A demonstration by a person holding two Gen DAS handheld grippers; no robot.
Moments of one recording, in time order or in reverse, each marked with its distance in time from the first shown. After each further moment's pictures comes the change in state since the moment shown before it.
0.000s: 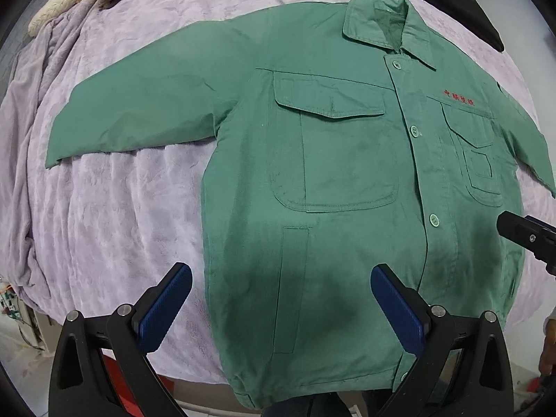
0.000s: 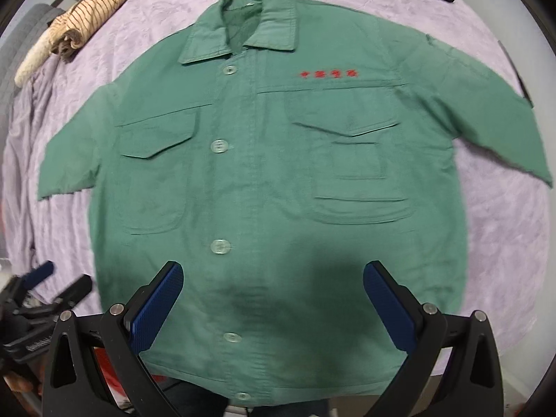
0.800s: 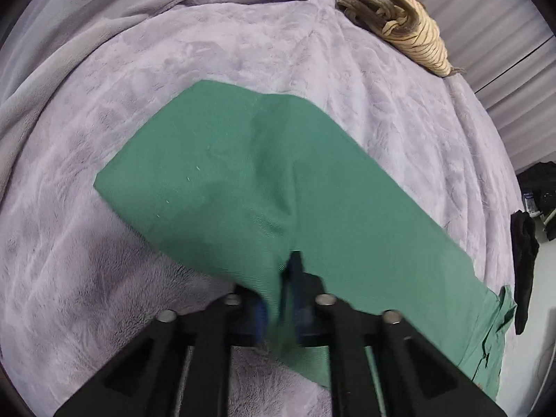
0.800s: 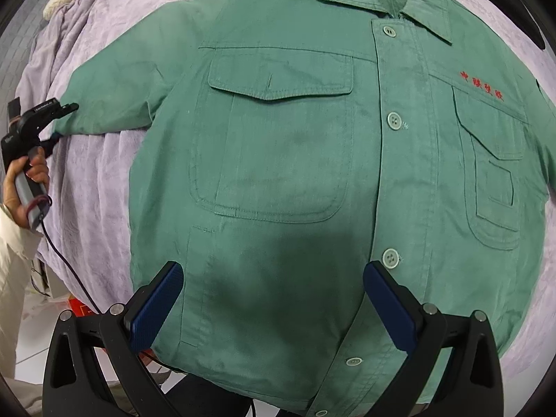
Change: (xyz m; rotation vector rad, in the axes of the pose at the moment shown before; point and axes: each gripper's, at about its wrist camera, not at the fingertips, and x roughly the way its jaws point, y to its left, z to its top) left arm 0.086 0.350 0.100 -0.740 -0.363 -0.181; right arm 0.070 0.130 -0.005 -0.187 0.132 0.019
